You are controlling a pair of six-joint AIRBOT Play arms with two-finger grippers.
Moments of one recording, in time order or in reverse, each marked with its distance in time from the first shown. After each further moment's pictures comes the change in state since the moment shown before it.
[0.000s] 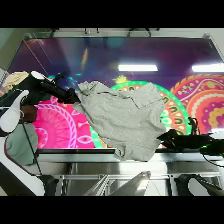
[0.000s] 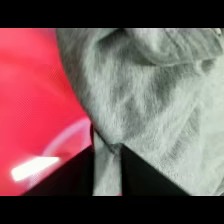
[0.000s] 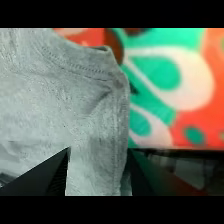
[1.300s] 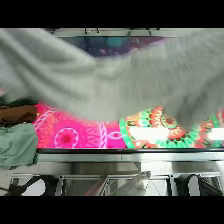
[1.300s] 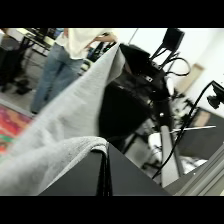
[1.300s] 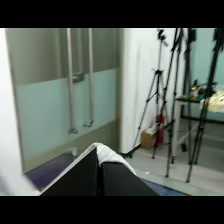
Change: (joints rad) left arm 0.277 0.818 0.151 -1.148 -0.489 0.096; right arm -0.233 0.610 1.014 0.615 0.072 -0.407
